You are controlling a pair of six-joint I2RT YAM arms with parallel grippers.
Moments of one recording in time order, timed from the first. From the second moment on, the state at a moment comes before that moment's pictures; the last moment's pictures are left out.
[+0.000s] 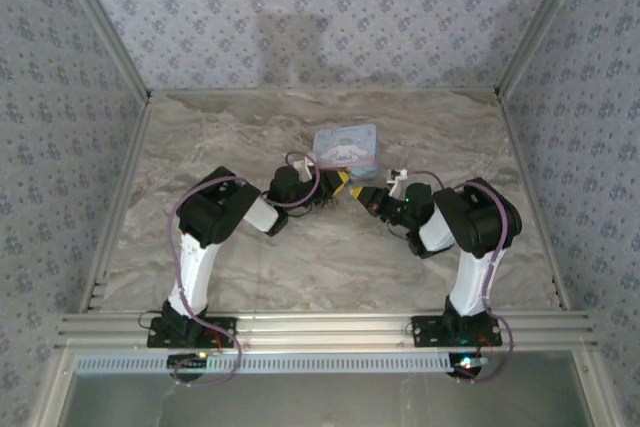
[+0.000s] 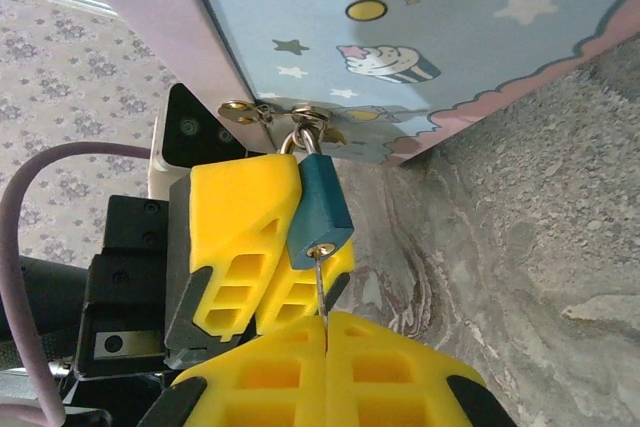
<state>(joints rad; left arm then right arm) -0.66 2.16 0.87 1.14 0.45 -1.39 0.34 1.89 0.40 1.26 -0.58 1.10</state>
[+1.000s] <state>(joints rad) -0.66 2.16 0.87 1.17 0.39 -1.41 0.35 1.92 0.46 1.25 -0.57 1.21</state>
